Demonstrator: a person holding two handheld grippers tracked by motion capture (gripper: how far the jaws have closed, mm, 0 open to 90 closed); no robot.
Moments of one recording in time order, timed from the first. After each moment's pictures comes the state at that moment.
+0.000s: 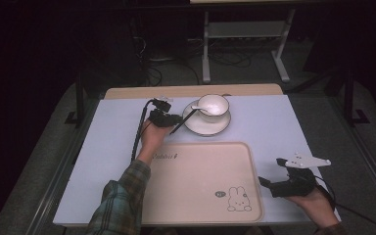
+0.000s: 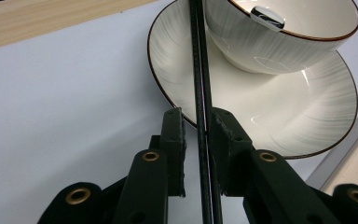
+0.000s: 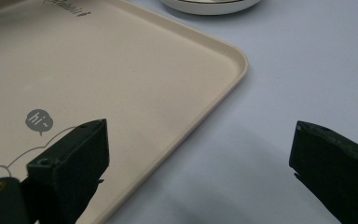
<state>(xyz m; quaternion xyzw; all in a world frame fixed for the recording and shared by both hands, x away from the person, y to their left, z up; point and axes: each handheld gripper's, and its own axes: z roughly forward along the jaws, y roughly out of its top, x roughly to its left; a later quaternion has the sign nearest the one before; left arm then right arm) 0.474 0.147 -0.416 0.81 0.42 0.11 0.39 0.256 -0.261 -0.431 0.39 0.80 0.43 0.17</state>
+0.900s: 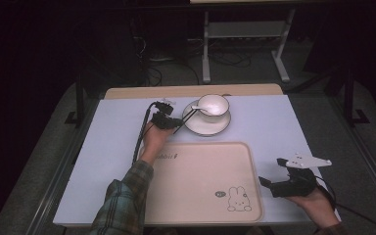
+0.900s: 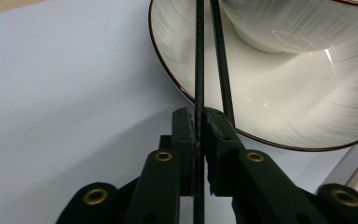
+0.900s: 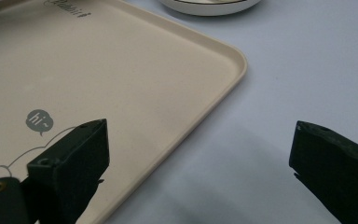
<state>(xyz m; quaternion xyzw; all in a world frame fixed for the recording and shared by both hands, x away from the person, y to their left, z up) 0.479 0.142 -0.432 0.82 0.43 0.10 0.37 0.255 -0.262 -0.430 0.39 0.79 0.43 0.17</state>
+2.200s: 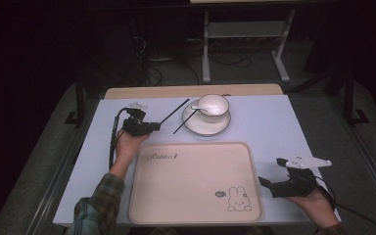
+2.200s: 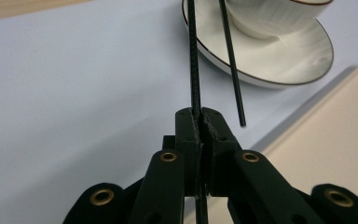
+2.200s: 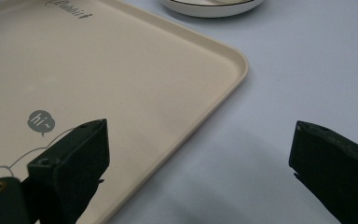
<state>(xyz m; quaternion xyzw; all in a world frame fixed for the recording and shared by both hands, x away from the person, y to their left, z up) 0.426 0.221 -0.401 0.80 0.44 0.10 0.40 0.254 -0.261 -0.430 0.39 0.79 0.43 0.17</state>
